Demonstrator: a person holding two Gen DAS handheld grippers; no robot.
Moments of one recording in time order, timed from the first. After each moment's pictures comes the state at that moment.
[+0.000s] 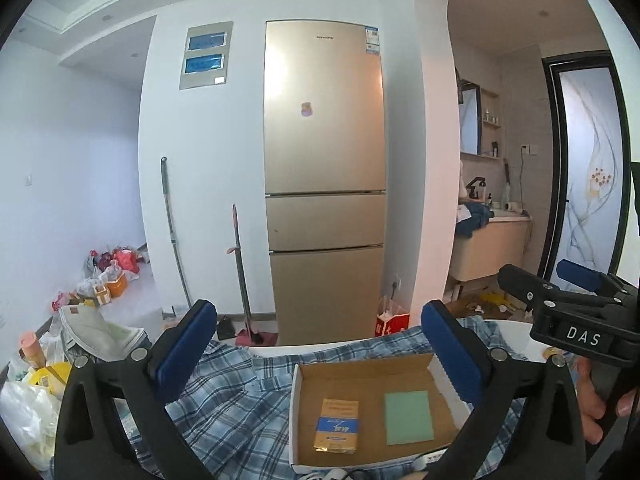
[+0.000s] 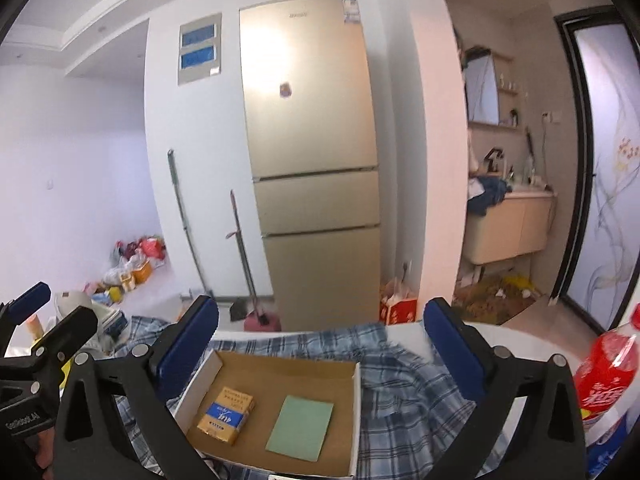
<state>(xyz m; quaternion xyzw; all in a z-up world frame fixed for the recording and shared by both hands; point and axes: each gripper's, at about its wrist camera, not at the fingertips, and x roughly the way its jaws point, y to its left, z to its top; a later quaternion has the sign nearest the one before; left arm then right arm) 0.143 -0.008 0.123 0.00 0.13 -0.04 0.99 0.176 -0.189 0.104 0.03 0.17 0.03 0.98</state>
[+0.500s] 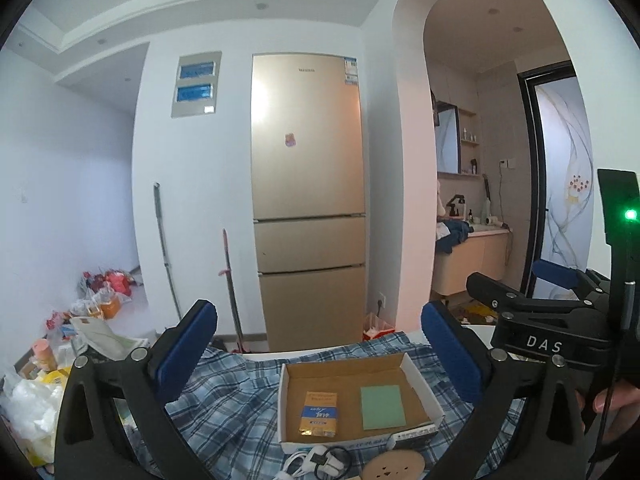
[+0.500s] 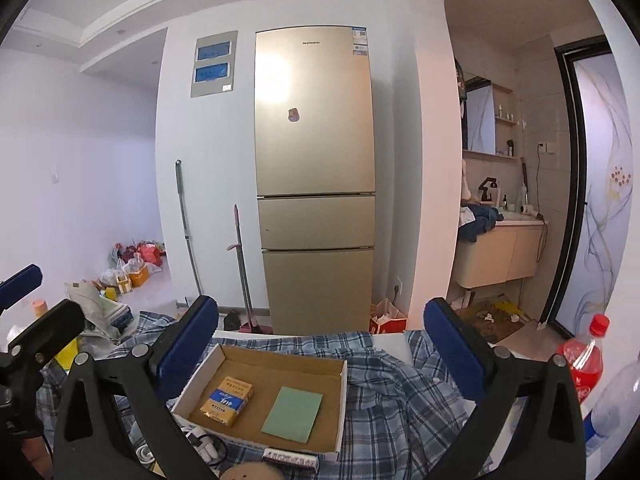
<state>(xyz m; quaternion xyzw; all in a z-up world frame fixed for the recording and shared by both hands) 0.055 -0.019 0.135 0.01 0.08 -0.06 0.99 0.114 -0.186 0.108 0.01 0.13 0.03 0.99</state>
